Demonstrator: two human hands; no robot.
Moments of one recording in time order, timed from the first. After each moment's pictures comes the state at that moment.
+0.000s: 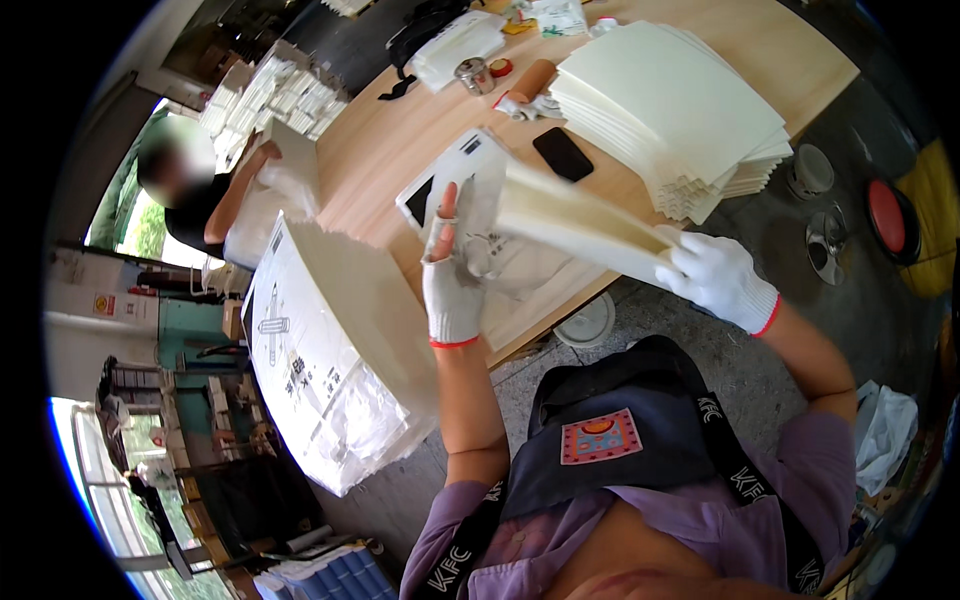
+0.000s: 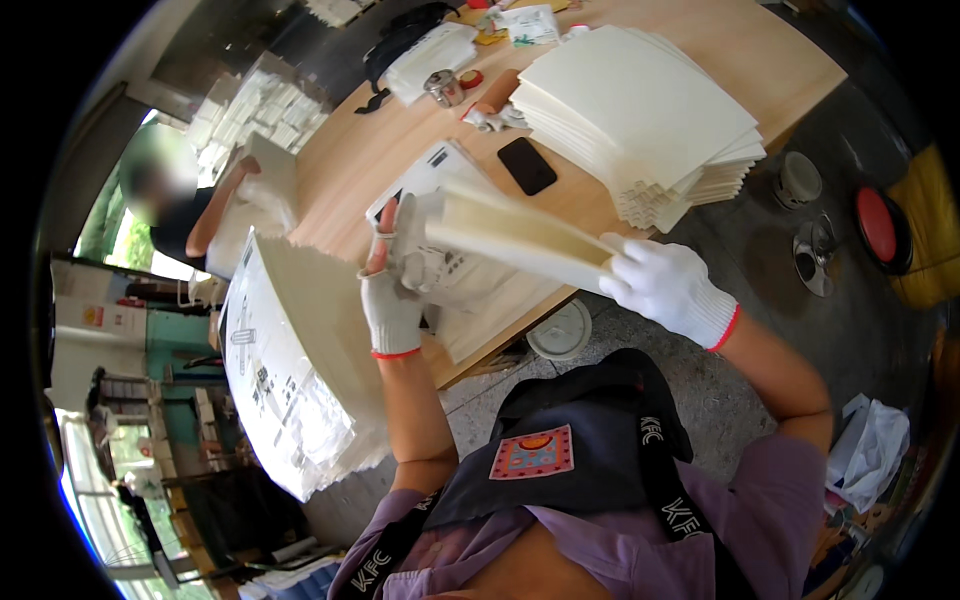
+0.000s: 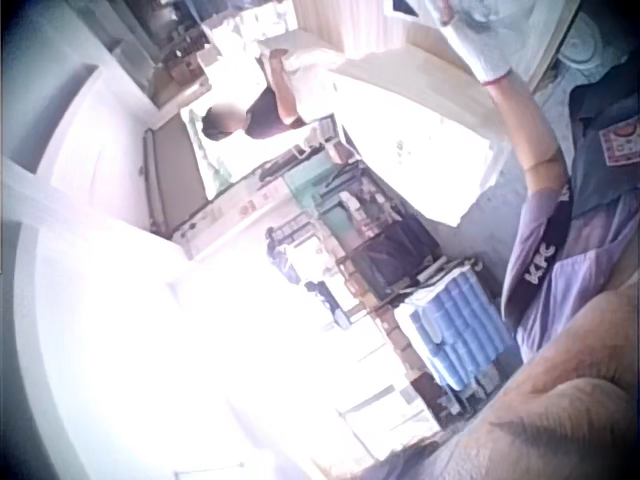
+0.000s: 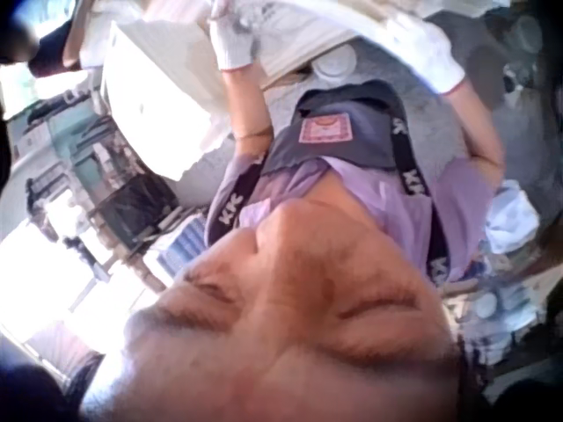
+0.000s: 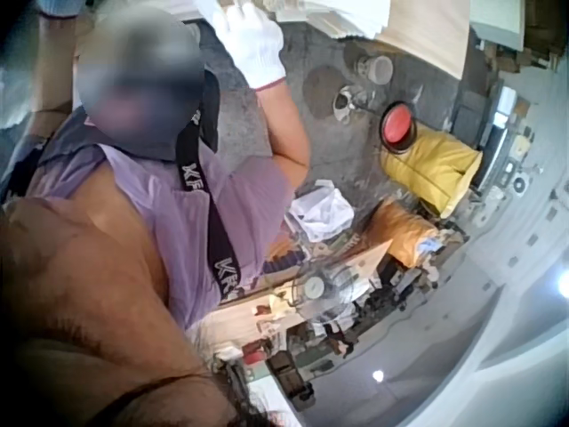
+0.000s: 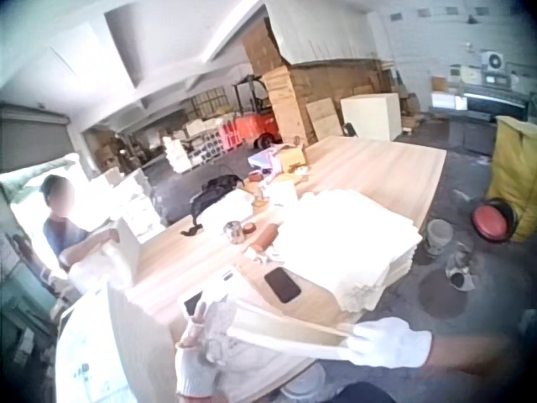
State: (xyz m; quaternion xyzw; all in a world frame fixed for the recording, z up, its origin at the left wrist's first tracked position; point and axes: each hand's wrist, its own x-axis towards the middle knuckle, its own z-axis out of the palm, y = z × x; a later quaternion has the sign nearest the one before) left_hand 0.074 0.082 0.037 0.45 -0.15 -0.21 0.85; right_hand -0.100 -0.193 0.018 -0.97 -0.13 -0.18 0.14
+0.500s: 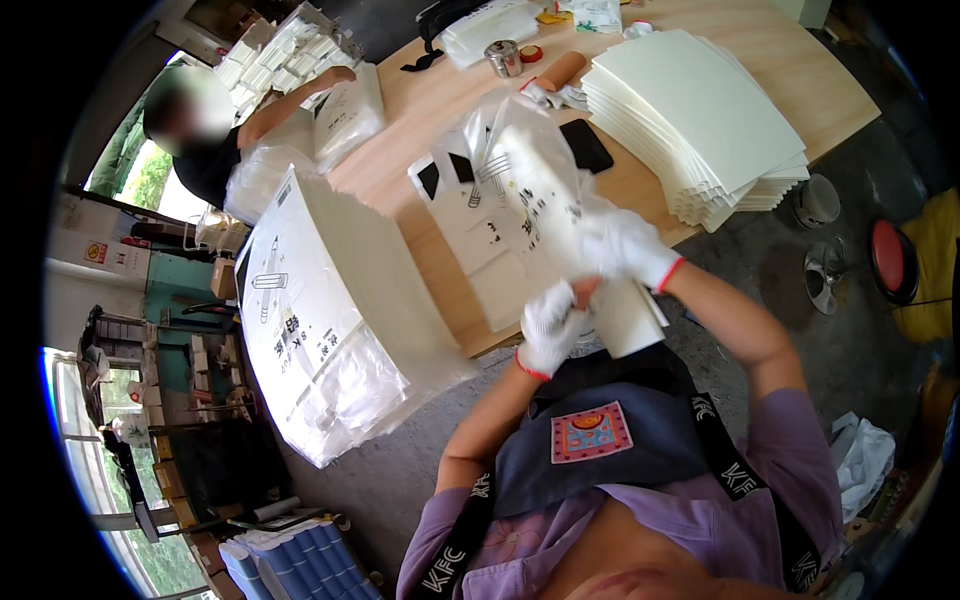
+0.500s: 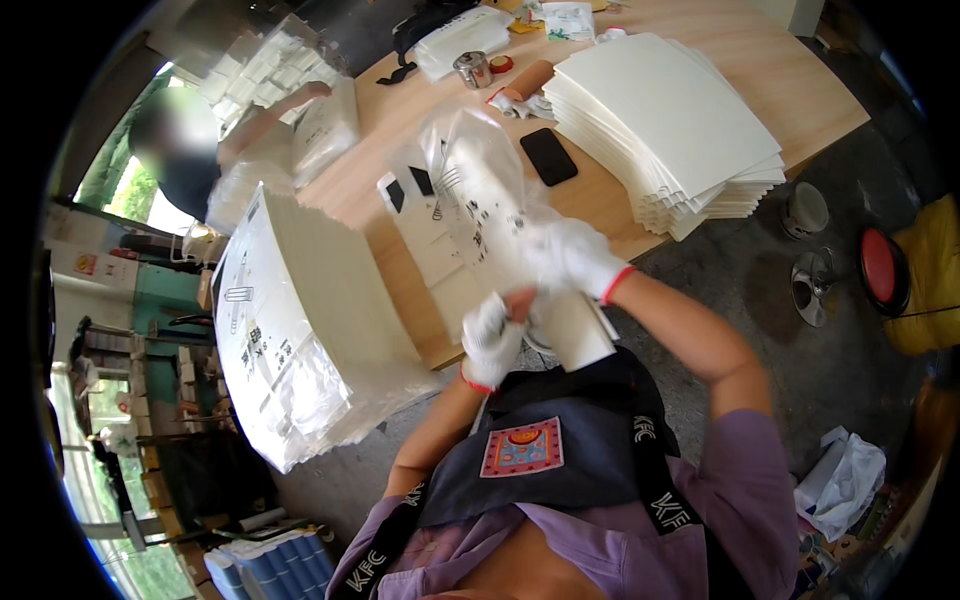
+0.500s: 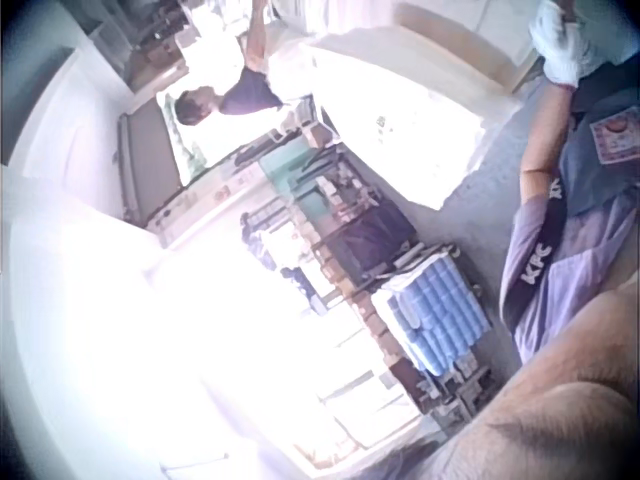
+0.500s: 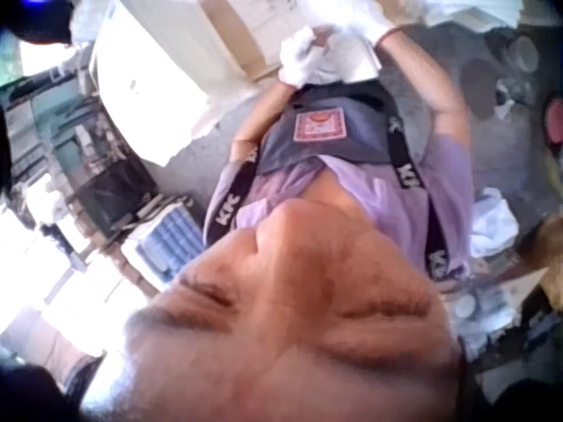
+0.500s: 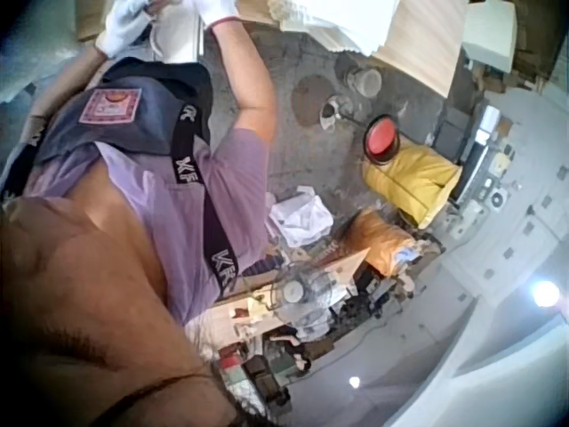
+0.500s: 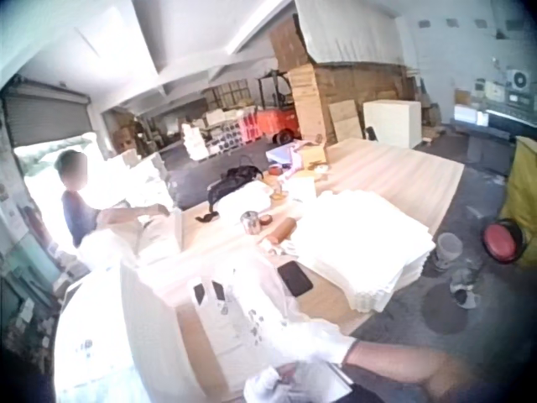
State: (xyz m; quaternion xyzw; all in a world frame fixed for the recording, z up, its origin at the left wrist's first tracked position) left_hand -0.017 0.073 -0.044 0.78 -0.34 0.02 0.53; right_hand 0.009 -0.120 -0.040 -0.95 -0.06 -0.02 0.32
